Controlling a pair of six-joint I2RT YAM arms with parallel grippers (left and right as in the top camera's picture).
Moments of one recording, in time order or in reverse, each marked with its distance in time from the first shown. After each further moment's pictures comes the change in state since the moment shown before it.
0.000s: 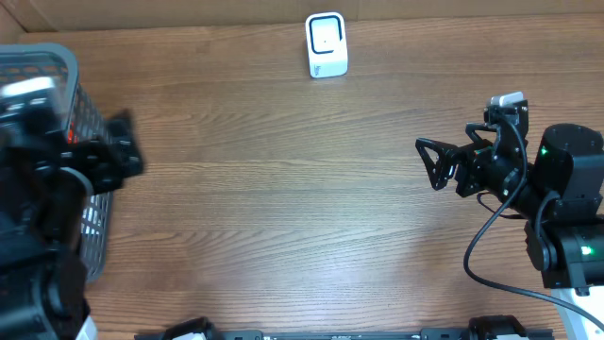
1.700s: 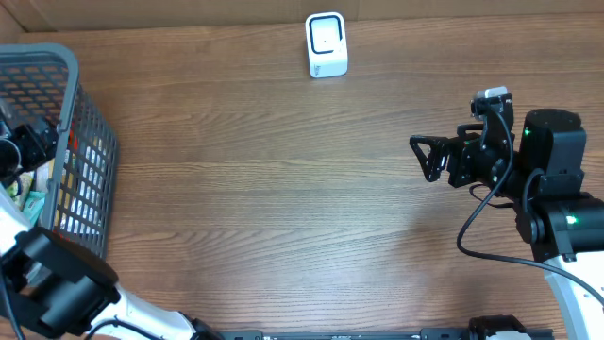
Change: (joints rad) left arm 0.494 0.847 0.021 0.133 0.289 0.281; right arm 0.000 0.109 0.000 -0.005 -0.002 -0.003
